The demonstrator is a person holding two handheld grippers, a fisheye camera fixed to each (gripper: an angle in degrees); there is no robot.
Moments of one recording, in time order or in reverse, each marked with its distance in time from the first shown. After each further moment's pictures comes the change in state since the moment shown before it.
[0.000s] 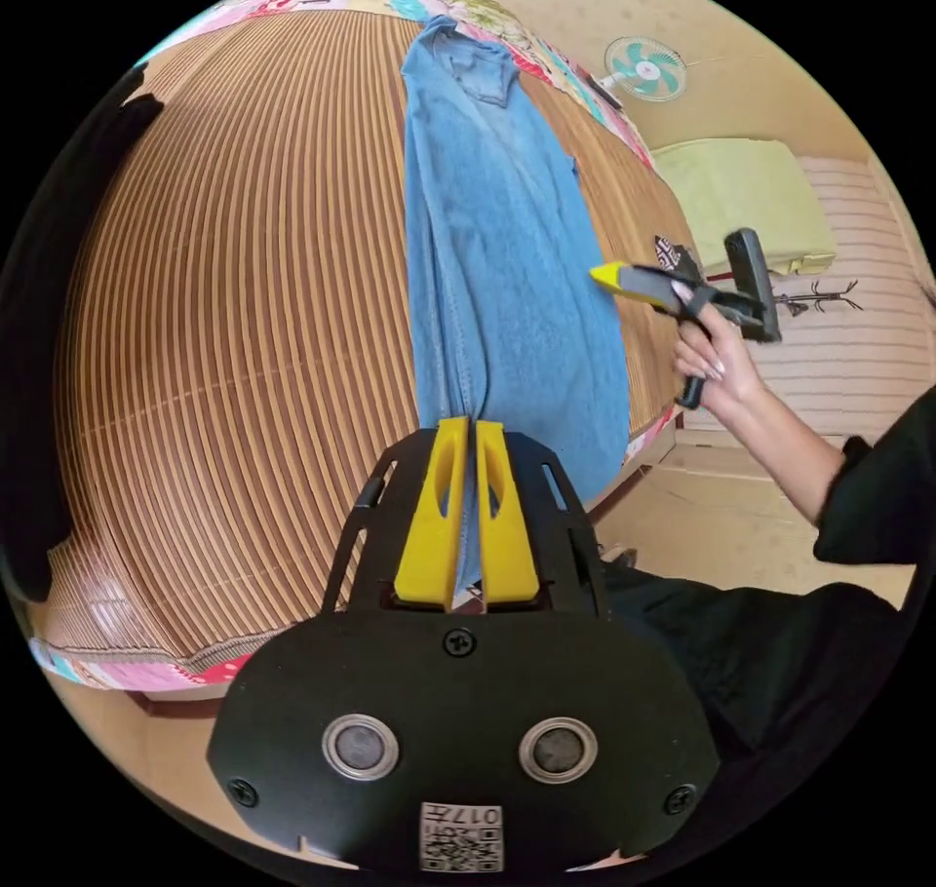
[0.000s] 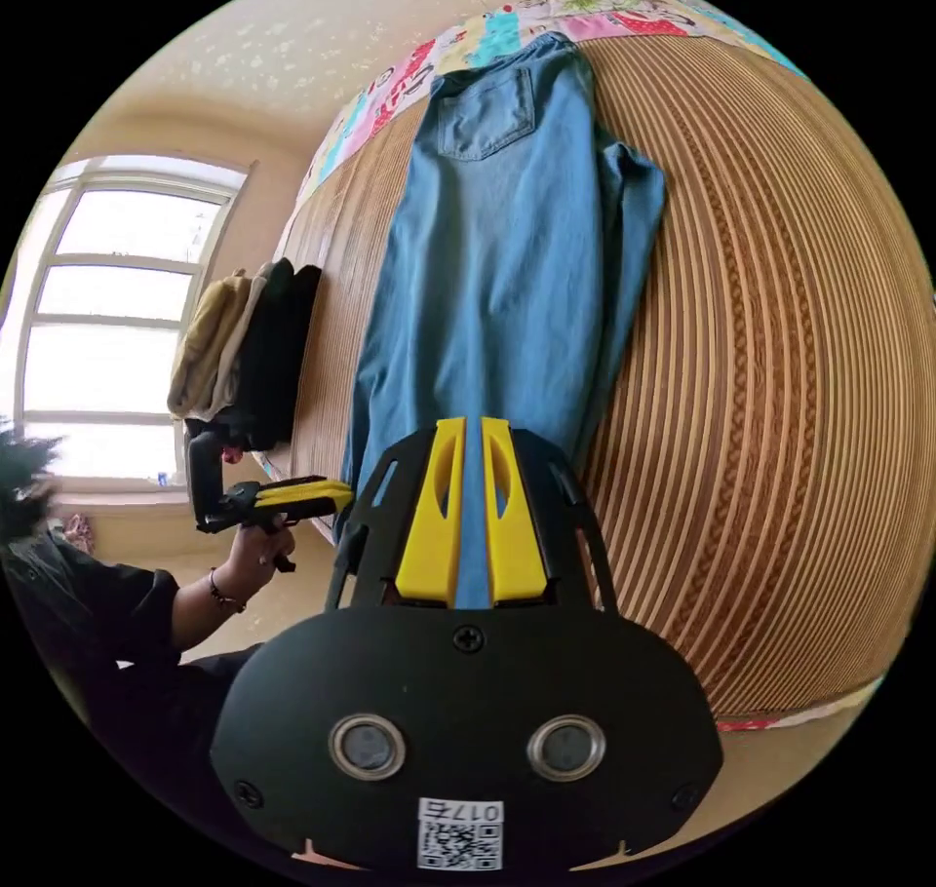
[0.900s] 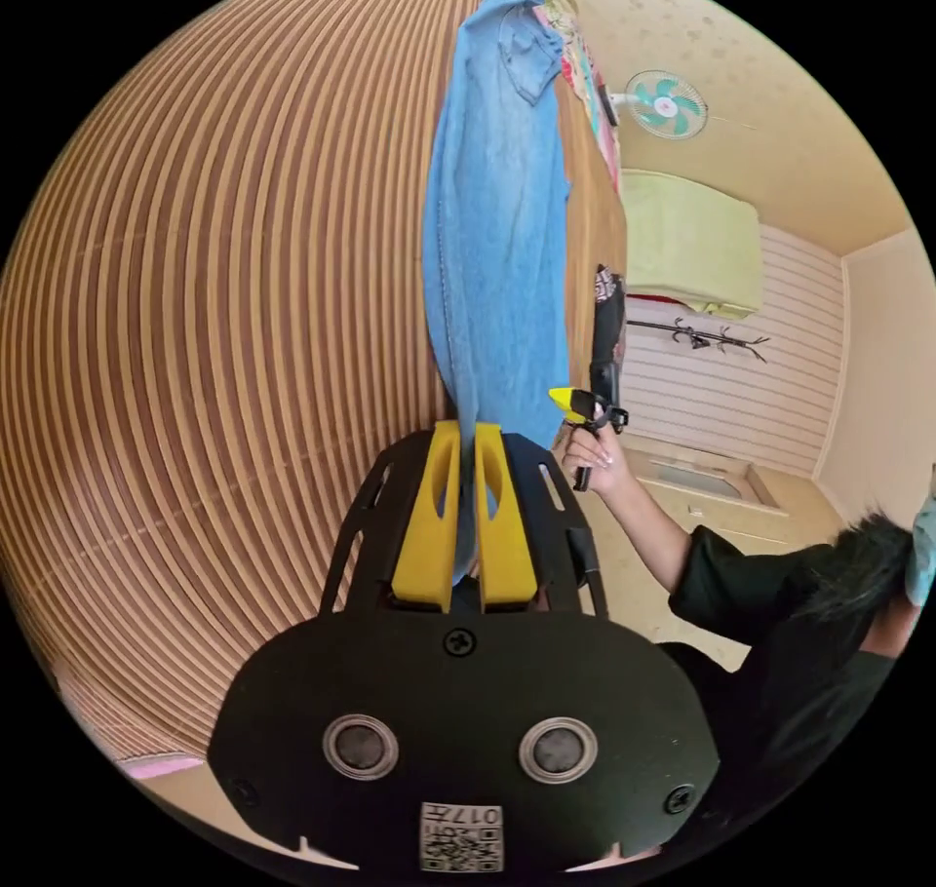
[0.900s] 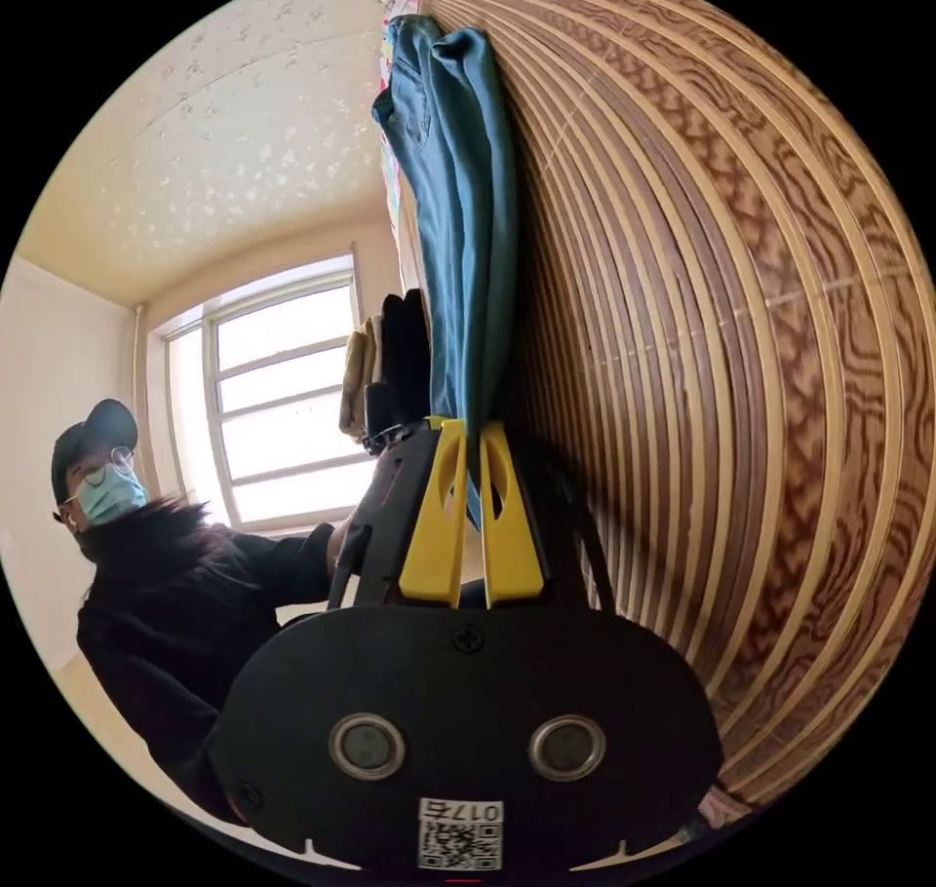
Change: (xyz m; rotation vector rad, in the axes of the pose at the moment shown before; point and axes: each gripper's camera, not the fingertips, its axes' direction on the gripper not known) left arm -0.069 -0.044 -0.009 -0.090 0.480 -0.072; right arm 0.145 0.052 -0.052 -0.029 -0.745 0.131
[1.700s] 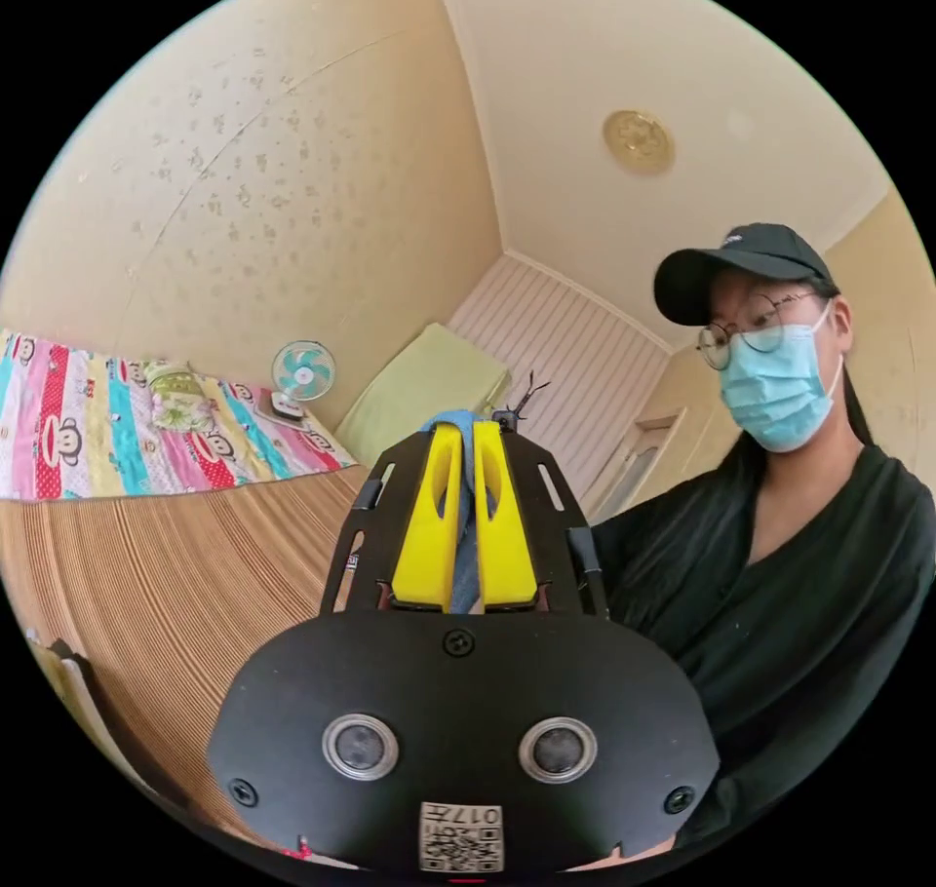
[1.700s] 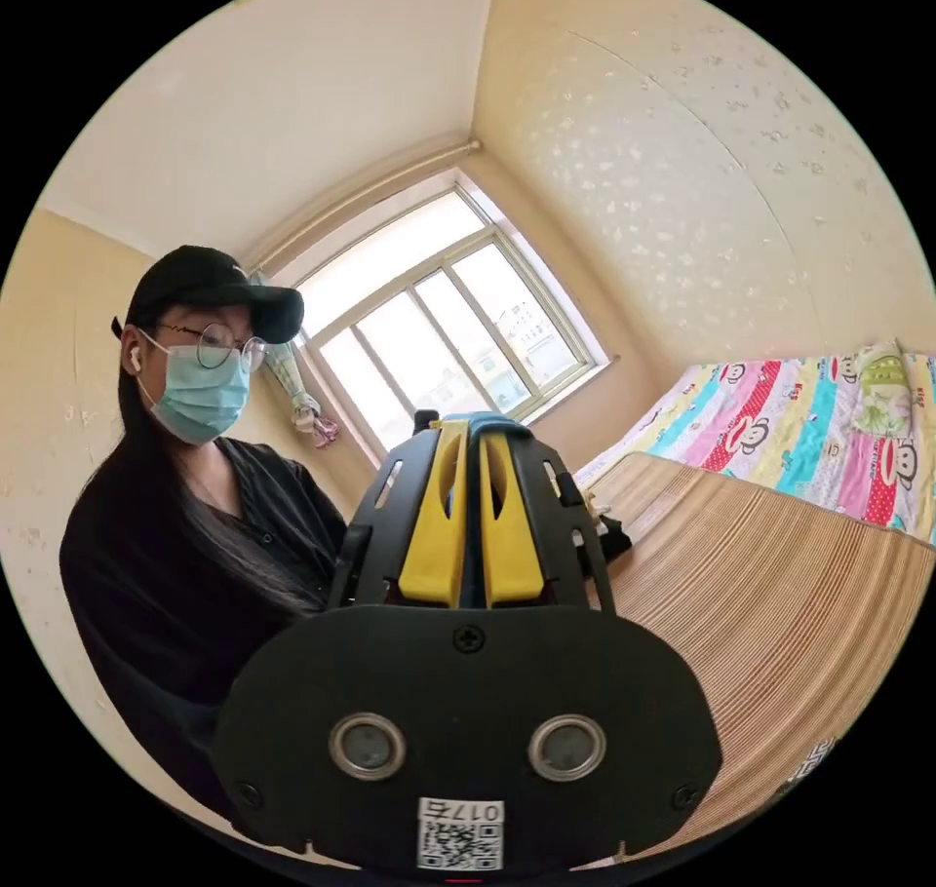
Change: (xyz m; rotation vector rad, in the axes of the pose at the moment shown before) left arm 0.449 0.054 -0.200 0.628 0.125 0.827; right arm -0.516 0.021 -0.151 0.031 0.080 -0.957
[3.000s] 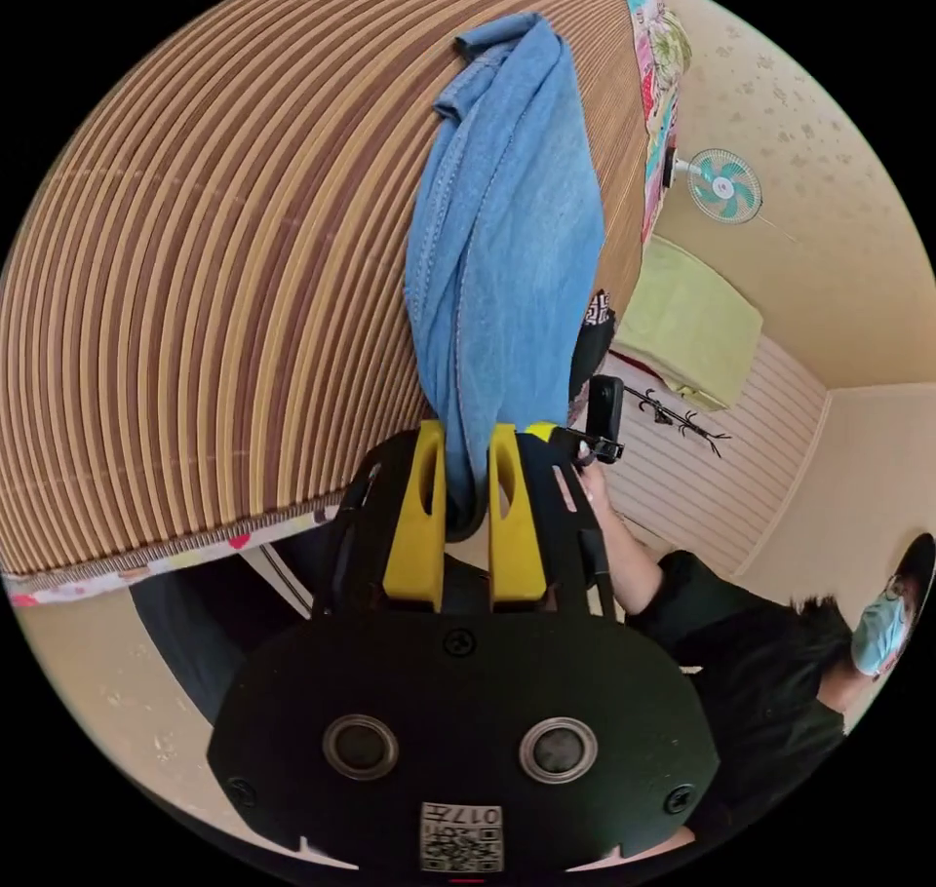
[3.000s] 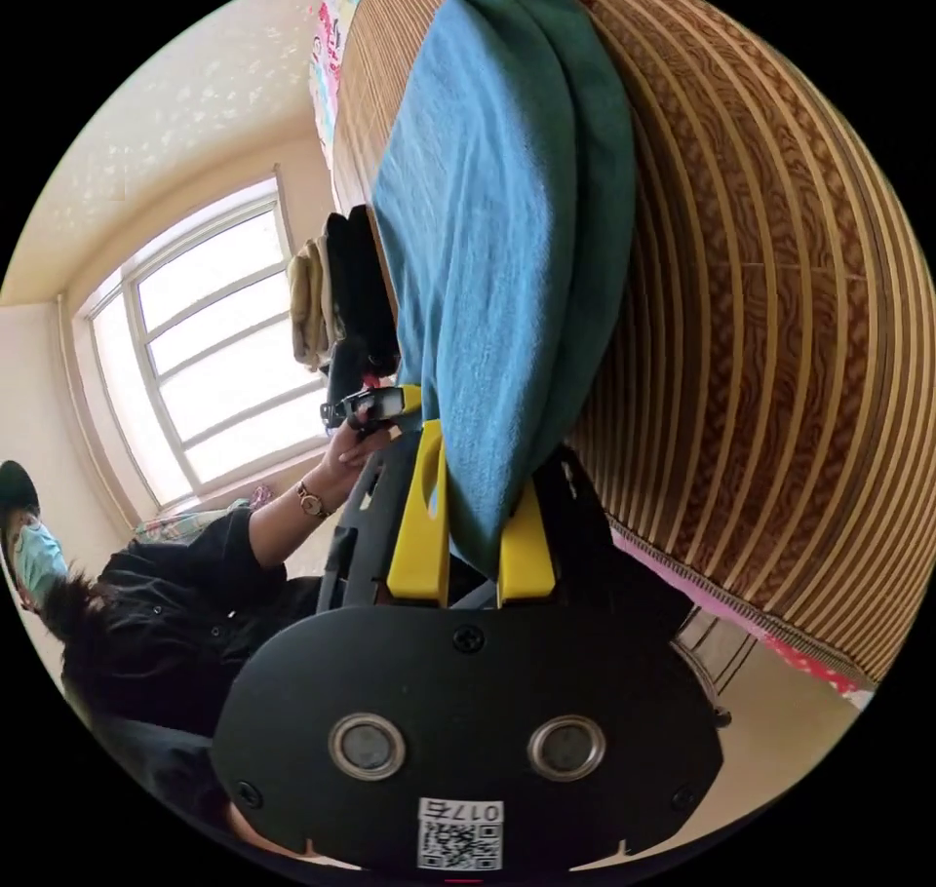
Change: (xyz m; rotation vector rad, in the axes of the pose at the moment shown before) left arm -0.411 0.329 0.249 -0.578 -0.125 -1.166; right arm 0.286 0.331 0.180 -0.365 -0.110 1.026
